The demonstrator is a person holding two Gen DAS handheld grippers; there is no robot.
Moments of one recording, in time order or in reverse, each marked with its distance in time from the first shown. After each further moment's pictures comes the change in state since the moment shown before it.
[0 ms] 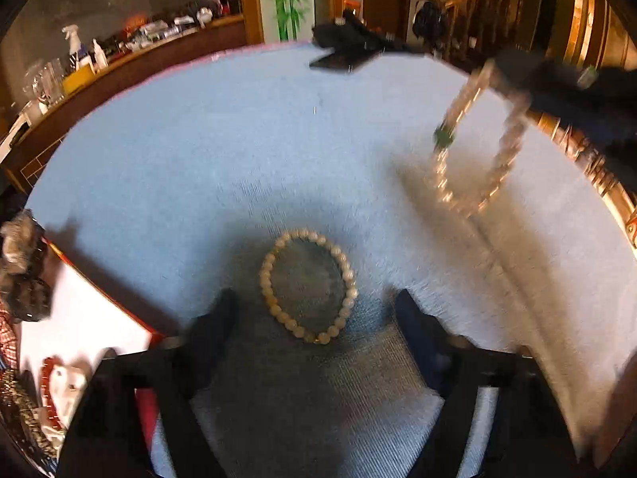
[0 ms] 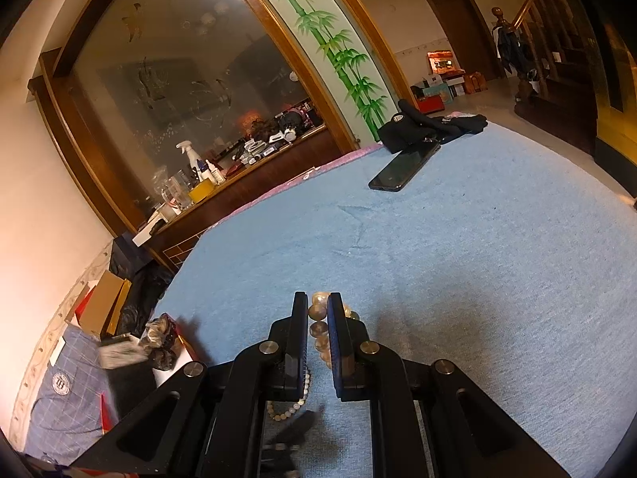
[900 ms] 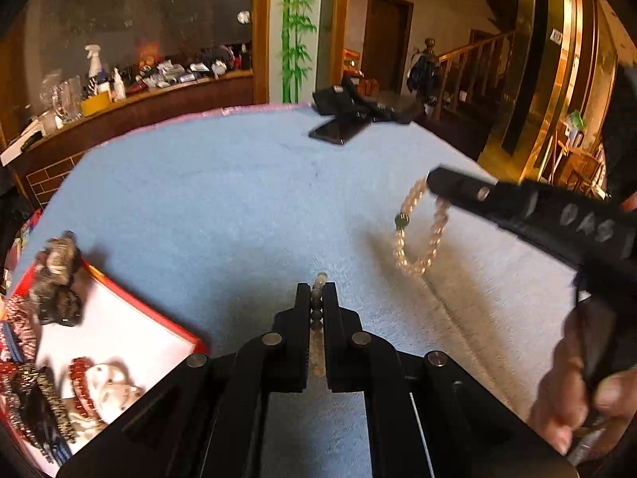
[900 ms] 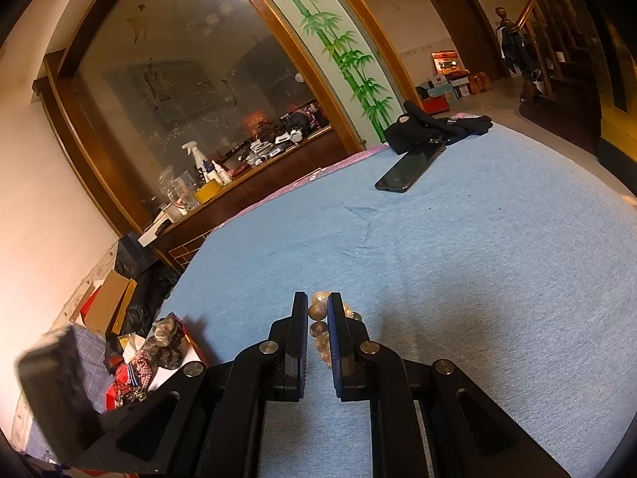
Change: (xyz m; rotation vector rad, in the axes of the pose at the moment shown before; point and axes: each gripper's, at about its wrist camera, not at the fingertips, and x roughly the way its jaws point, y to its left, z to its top) left arm -0.077 0.006 0.001 -0.058 -0.185 -0.050; right arm -0.004 0.005 -0.001 -0.008 -0.004 0.022
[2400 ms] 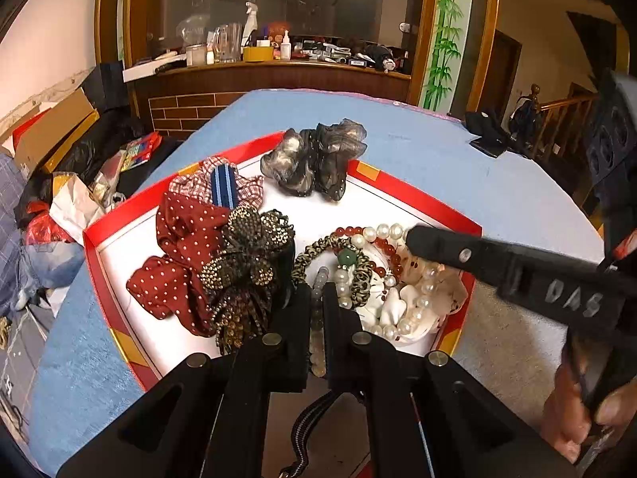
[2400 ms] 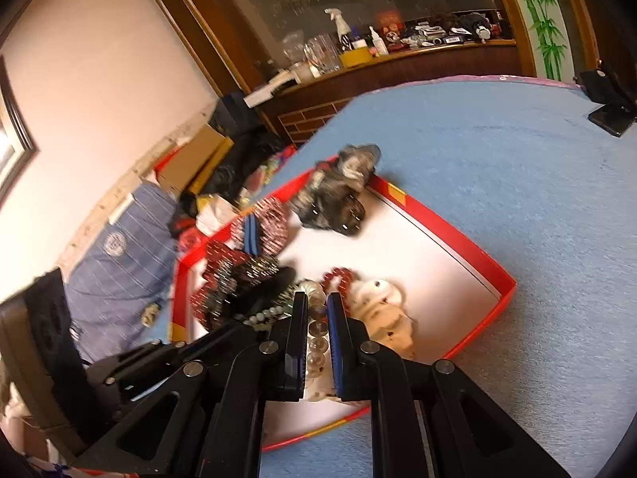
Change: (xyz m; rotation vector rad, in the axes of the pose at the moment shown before) left arm -0.101 0.173 -0.119 -0.286 -0.021 0.268; right arm 0.097 0.189 -0.124 -0.315 0.377 0.289
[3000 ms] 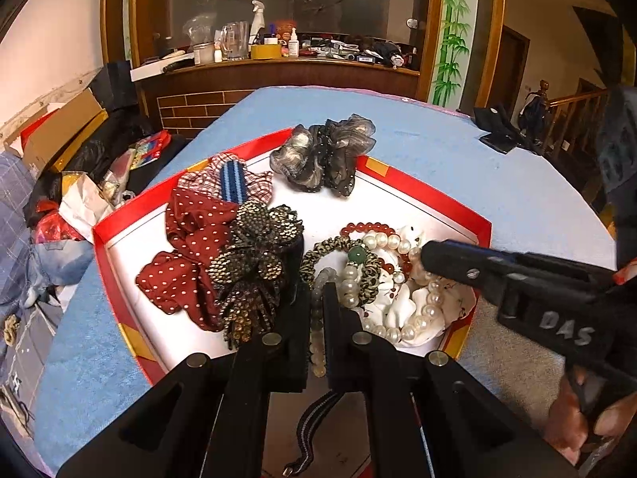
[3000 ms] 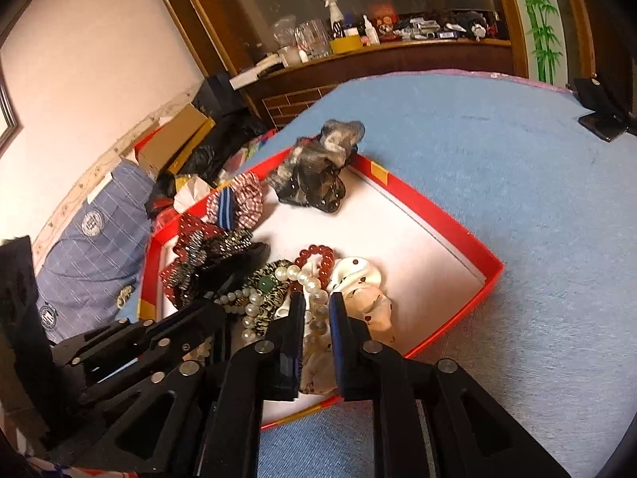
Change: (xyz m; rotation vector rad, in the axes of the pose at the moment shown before) left arm -0.001 -0.002 -0.002 0.008 0.008 0.053; right arm 0.000 -0.001 -0.010 -0.037 0.029 -0.074
